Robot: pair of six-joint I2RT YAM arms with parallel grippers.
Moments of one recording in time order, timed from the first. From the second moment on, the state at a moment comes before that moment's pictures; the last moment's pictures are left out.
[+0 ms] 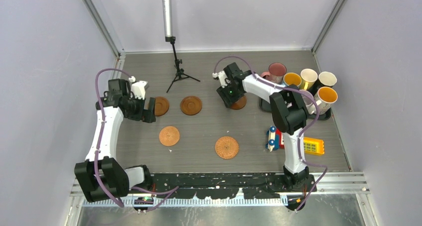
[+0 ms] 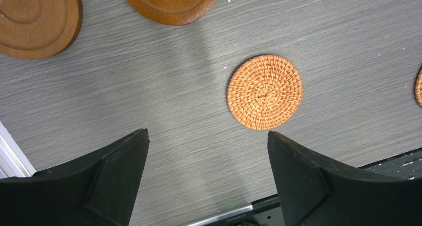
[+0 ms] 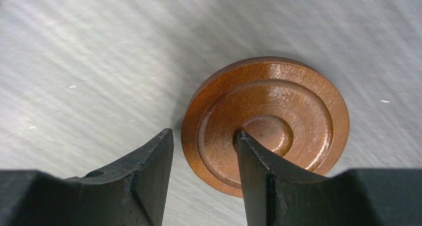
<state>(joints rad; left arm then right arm) 0.16 1.20 1.03 -0.92 0.32 0.32 0.49 2.12 1.59 -0.63 -0.12 -0.21</state>
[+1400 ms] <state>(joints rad) 0.21 1.17 1.01 -1.01 0.36 0.44 0.65 2.14 1.63 -0.61 -0.08 -0.10</state>
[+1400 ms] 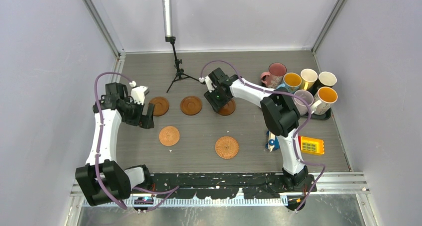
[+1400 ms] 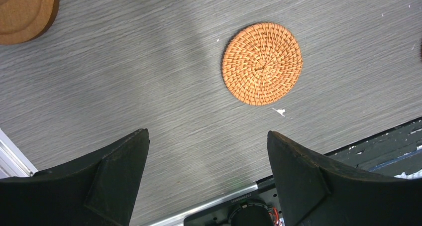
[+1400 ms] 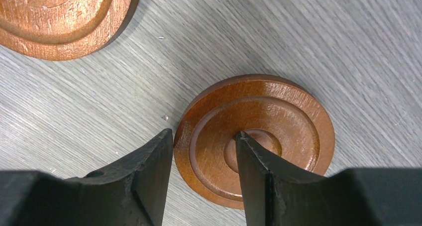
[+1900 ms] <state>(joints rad) 0.05 1.24 0.97 -0.96 0.32 0.45 0.65 2.11 1.67 -0.69 -0.16 -0.11</state>
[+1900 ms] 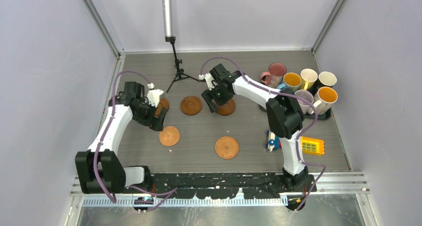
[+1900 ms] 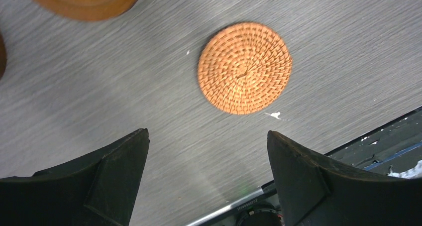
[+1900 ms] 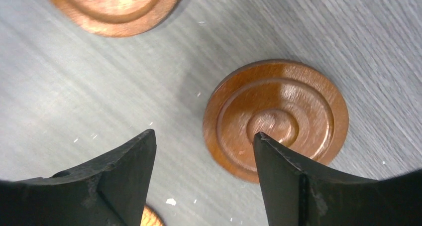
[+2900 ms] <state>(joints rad) -0.32 1.49 0.83 -0.70 0.04 0.59 0.61 1.62 1.18 -0.82 -0.28 -0.20</state>
